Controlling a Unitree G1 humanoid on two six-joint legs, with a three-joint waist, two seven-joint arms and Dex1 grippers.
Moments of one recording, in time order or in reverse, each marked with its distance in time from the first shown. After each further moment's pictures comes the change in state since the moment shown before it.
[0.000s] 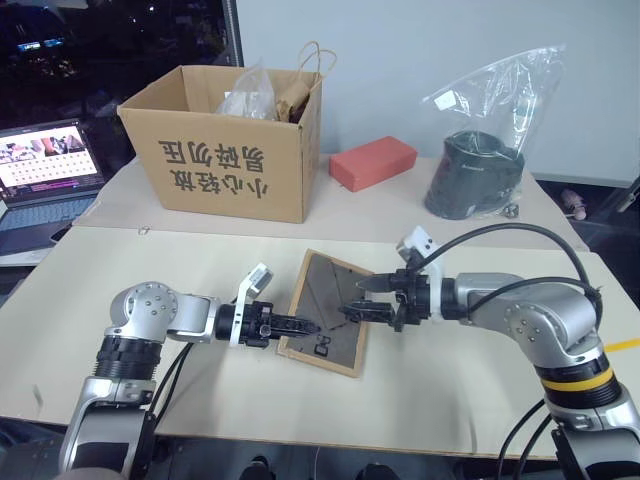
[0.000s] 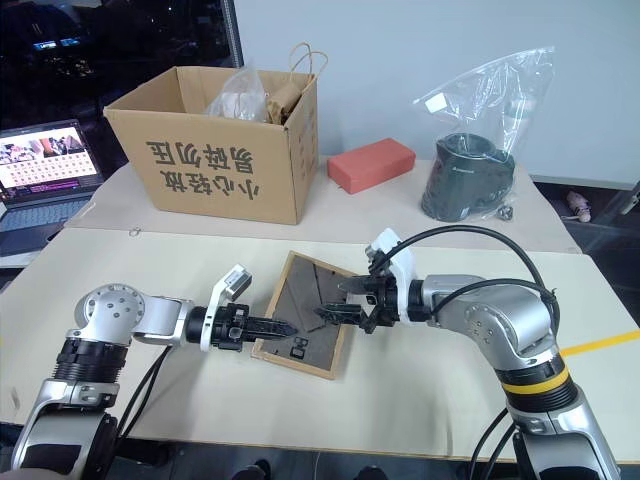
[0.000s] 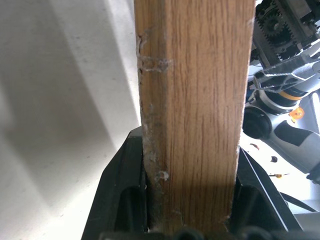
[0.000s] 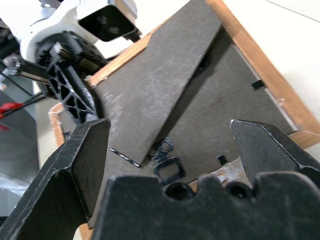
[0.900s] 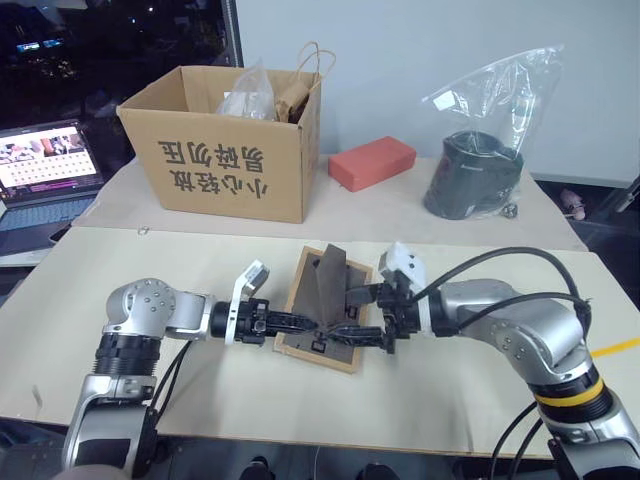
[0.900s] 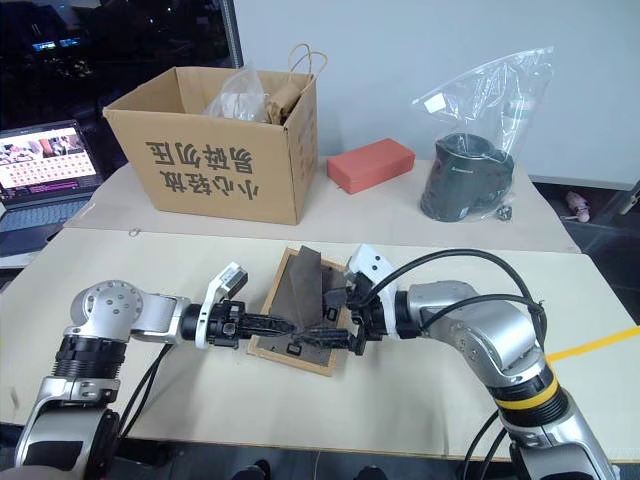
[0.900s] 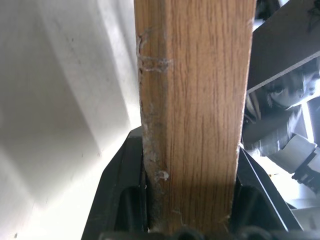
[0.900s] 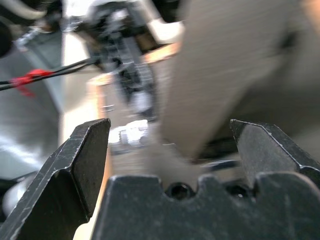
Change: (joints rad) left arm -0.018 0.015 0.021 0.020 0.064 0.054 -0.094; right arm 0.035 -0.003 0.074 -0.085 -0.156 -0.113 0.110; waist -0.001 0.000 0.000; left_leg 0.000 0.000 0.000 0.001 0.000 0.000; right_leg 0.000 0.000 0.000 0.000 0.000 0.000
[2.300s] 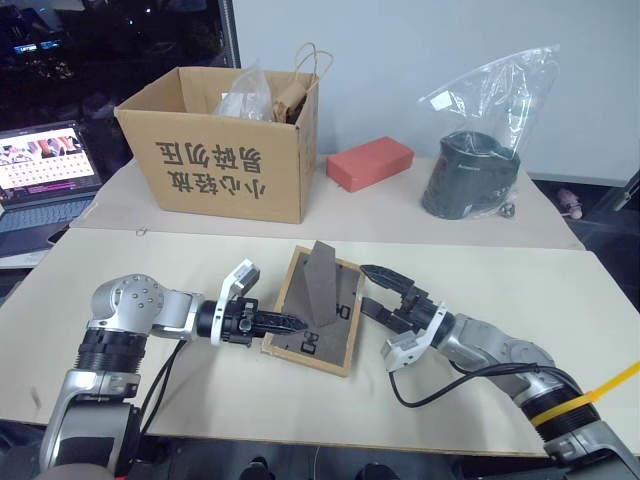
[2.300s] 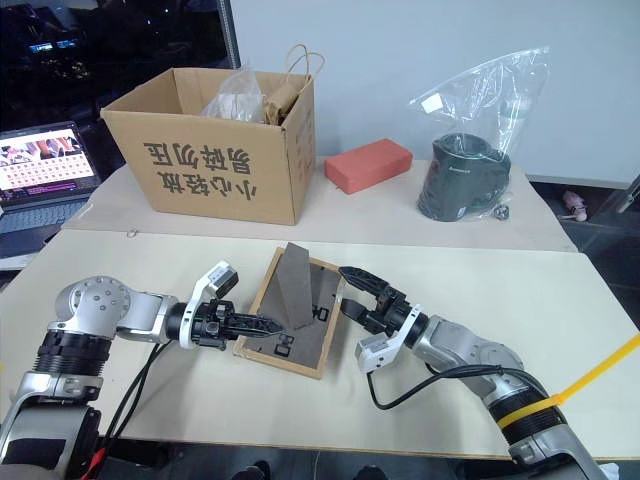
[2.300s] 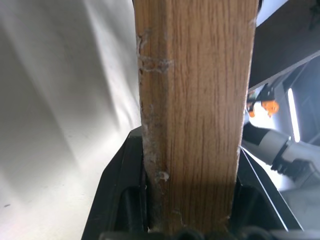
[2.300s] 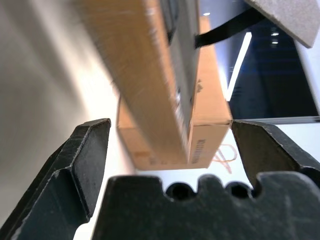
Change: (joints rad) left arm 0.008 0.069 -0.058 -0.013 -0.034 0.001 -0.104; right arm 0.162 0.019 0.111 0.533 -1.560 -1.673 -0.934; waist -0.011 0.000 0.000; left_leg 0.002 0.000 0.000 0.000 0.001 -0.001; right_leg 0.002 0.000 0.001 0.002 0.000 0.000
